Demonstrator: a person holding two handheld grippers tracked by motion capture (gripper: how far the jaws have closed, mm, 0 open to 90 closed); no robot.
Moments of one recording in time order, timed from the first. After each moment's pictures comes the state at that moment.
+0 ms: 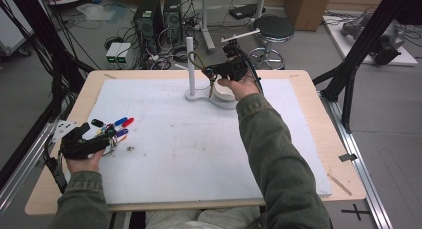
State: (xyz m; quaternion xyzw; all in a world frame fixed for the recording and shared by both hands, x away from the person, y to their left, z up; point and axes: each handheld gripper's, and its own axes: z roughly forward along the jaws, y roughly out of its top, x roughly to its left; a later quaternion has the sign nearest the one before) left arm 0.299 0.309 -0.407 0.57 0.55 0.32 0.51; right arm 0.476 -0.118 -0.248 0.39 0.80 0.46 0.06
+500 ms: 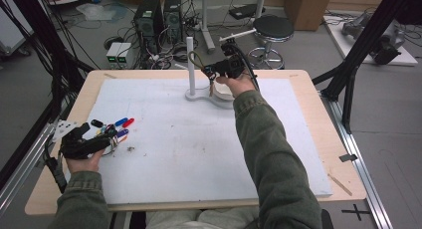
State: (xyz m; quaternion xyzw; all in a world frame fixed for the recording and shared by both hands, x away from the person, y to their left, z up) left arm 0.300 0.310 -0.407 0.57 0.55 0.32 0.51; right arm 0.494 -0.116 -0.258 0.41 0.79 0.45 0.05
